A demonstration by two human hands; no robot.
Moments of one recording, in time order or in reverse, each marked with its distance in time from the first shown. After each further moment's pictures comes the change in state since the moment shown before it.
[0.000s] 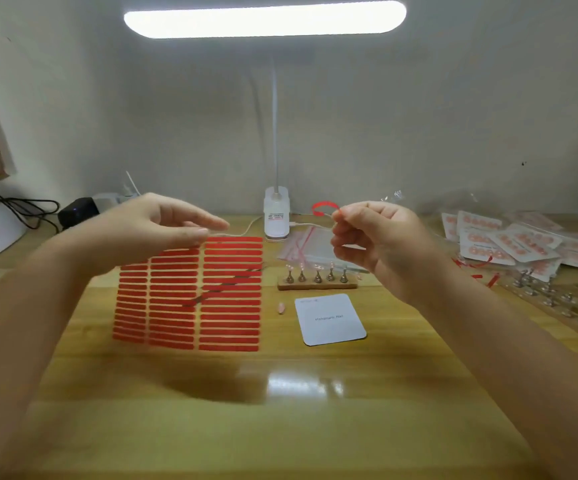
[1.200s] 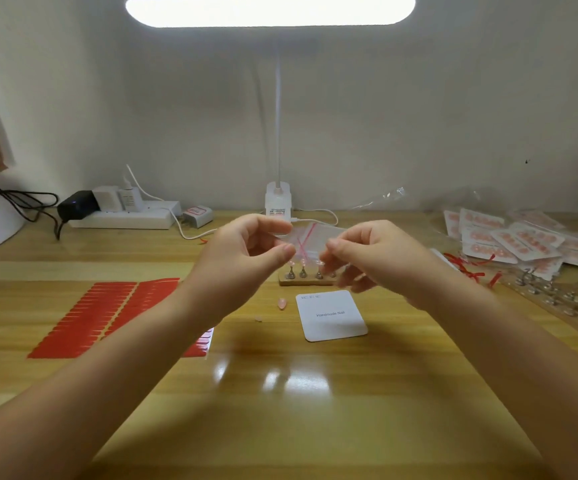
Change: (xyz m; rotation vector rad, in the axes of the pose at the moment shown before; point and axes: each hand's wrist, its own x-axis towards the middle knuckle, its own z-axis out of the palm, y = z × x) left_hand 0.008 0.026 0.110 -0.376 0.328 0.138; right_hand -0.005 0.006 -0.002 -0.654 -0.126 0.143
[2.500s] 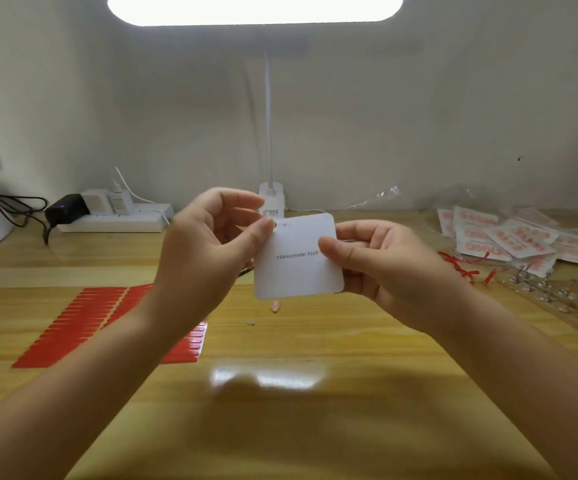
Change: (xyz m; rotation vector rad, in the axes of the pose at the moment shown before) left_hand -0.006 0.012 -0.007 -0.053 0.196 0.233; right_hand -0.022 0.001 0.002 0.649 -0.134 -0.133
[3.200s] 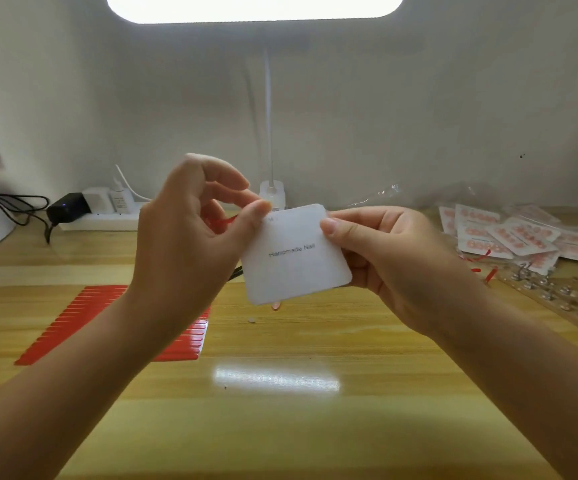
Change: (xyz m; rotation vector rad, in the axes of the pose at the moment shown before) left_hand -0.004 0.025 -0.006 0.367 0.144 0.297; right_hand -0.013 -0.018 0.021 -0.022 0.149 -0.063
